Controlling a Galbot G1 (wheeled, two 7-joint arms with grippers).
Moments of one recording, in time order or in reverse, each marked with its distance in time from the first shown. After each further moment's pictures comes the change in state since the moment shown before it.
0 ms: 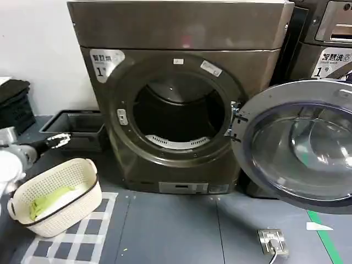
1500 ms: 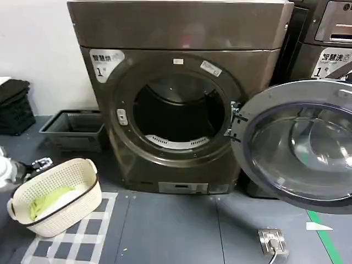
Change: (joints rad) left arm -0.005 0.067 0.080 0.299 -0.363 0.000 -0.282; right arm 0.028 0.007 -0.037 0.006 0.001 0.017 0.004
